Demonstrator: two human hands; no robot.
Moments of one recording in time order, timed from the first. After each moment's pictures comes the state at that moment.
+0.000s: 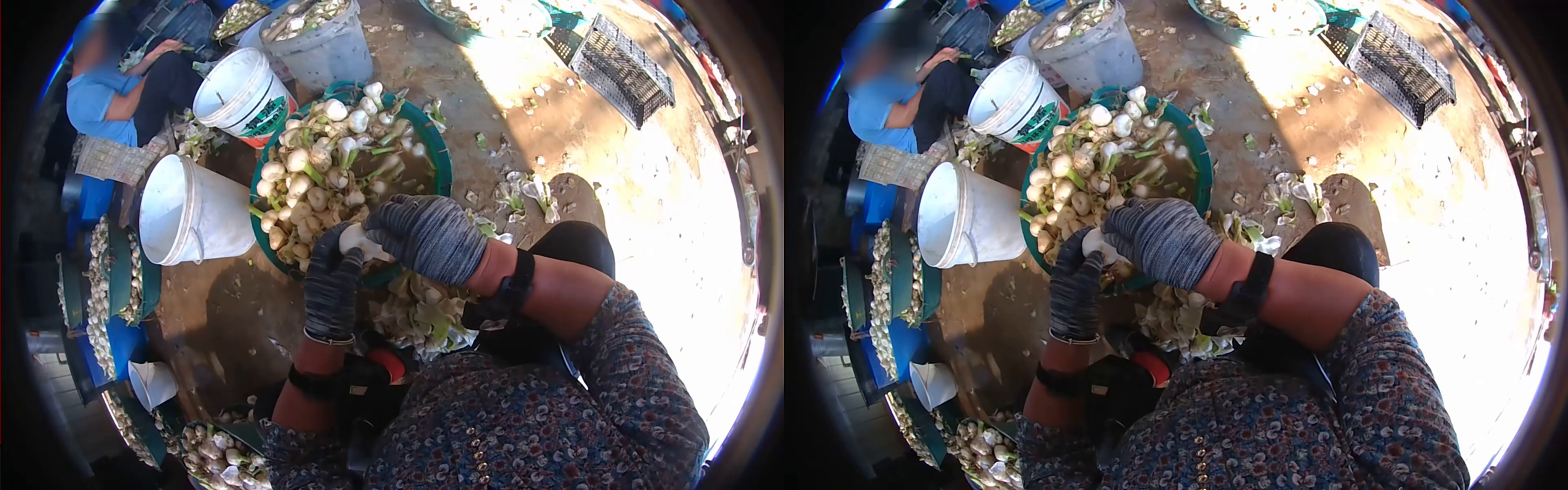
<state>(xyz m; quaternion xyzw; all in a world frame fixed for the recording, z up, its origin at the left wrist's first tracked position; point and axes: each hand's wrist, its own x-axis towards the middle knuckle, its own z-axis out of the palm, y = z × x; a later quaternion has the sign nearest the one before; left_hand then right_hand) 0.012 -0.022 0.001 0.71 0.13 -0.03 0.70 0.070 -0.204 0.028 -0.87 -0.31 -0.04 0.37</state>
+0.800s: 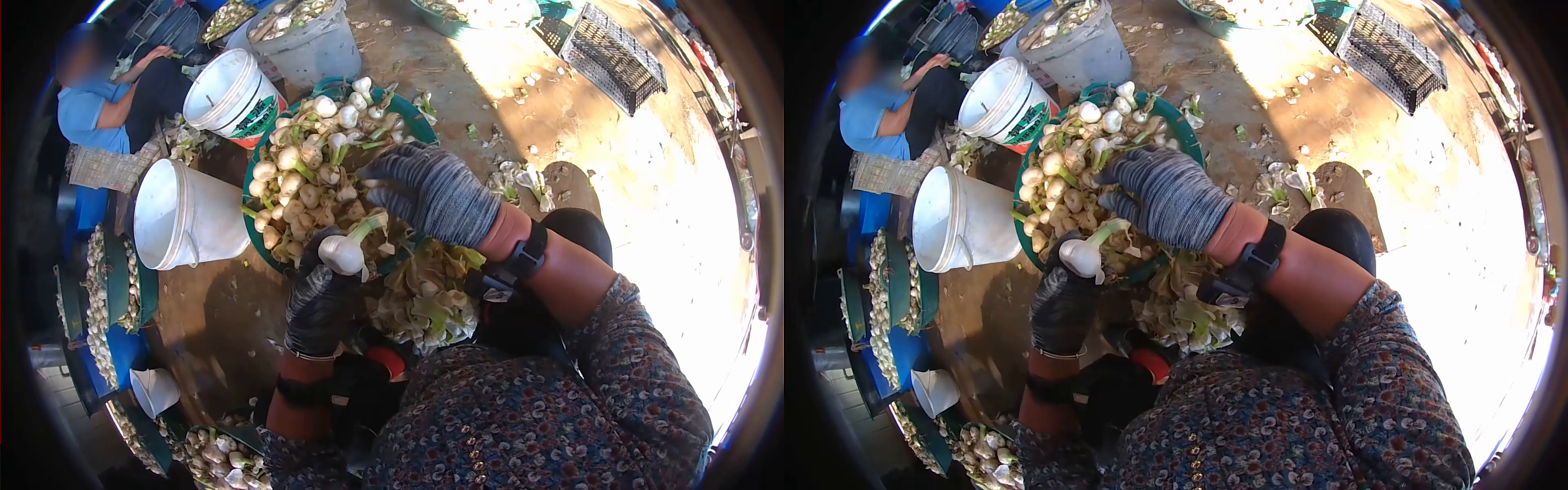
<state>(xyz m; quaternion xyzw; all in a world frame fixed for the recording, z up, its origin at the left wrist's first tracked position) -0.005 -0.013 0.022 0.68 0.05 -0.07 0.73 0.095 -0.225 0.038 -0.89 -0.27 -0.10 0.36</state>
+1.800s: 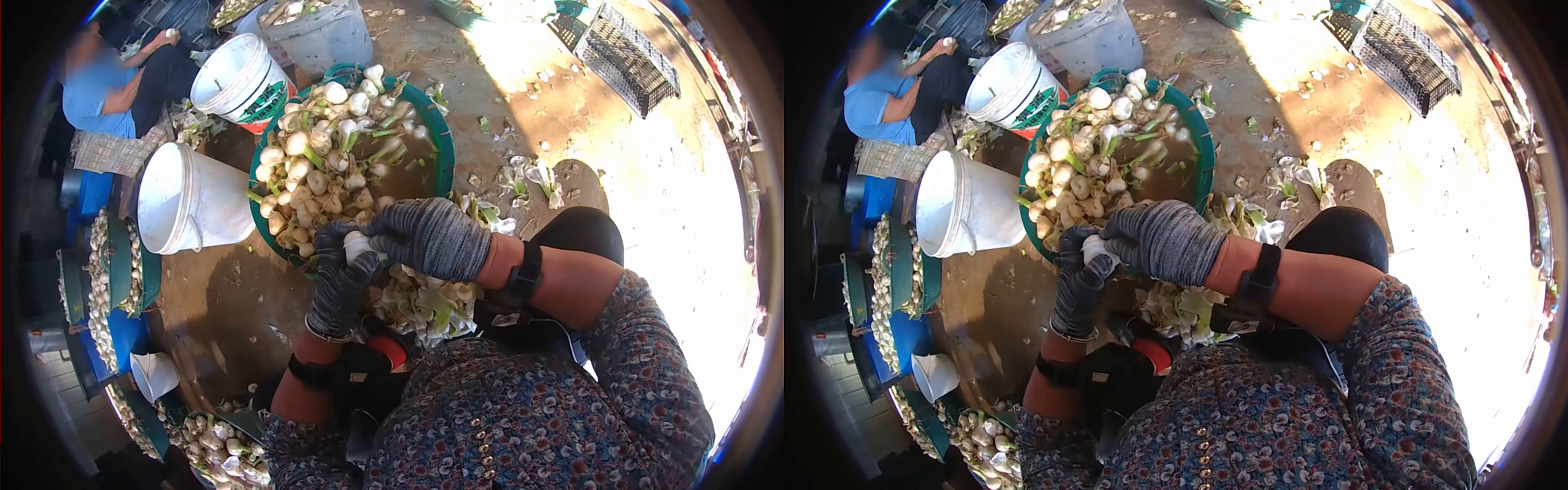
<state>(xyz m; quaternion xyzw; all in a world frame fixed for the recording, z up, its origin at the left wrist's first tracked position) -0.003 -0.008 -0.027 0.66 0.03 -0.07 0.75 0.054 -0.204 0.019 -0.83 -0.31 0.08 0.46</state>
